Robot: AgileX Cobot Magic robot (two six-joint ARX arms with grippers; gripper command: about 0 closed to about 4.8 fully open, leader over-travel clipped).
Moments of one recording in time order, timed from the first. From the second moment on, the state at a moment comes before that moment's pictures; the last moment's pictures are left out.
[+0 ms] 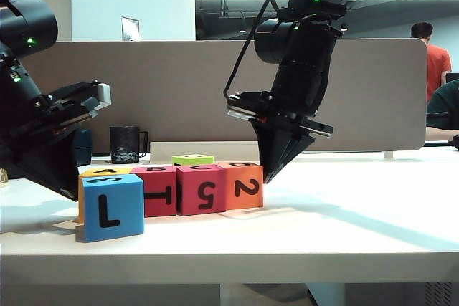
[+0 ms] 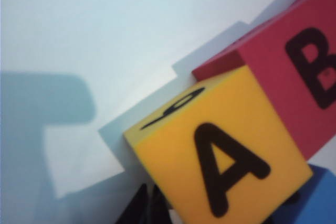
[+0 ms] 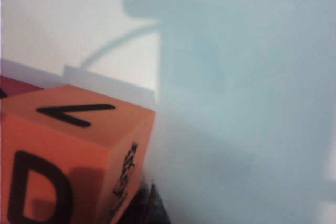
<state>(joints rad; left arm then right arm) -0.24 1.48 0.79 -0.35 0.30 0.05 0.50 2.08 1.67 -0.87 -0.22 -0.03</state>
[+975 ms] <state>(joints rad) -0.24 1.54 0.82 -0.27 0.33 0.05 0.51 2.08 1.67 -0.88 -0.23 -0.03</state>
